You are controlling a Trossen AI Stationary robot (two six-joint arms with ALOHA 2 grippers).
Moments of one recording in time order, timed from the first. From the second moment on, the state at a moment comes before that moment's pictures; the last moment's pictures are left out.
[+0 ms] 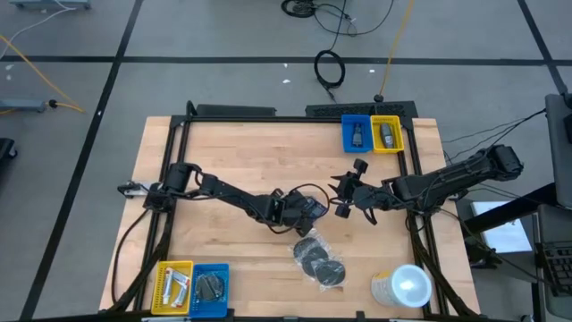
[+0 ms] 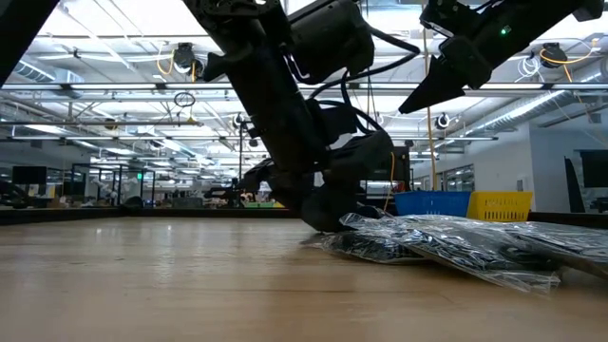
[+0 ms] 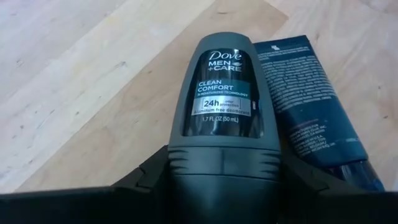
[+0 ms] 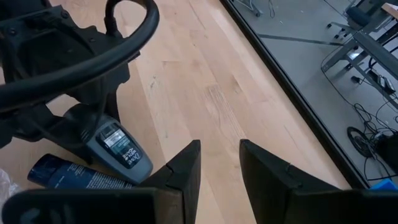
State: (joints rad) left arm -0.17 2.15 1.41 -0.34 -0.41 -0.77; right arm 0.23 1.17 0.67 -0.18 0.68 0.12
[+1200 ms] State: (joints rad) left arm -0.24 1.87 1.40 -0.31 -0.43 -0.53; right arm 0.36 1.17 0.67 -0.15 0.59 -0.22
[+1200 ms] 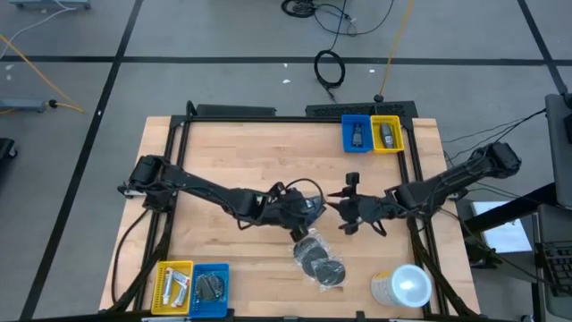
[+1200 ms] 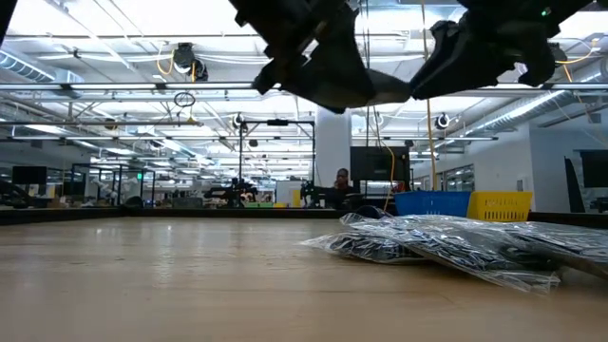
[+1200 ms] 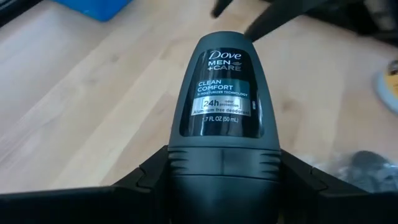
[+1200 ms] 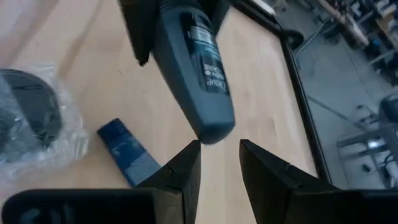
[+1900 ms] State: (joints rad) left arm -0.23 1.87 1.40 -0.23 -0.32 -0.50; right arm 0.43 1.36 0.67 0.20 0.61 -0.53
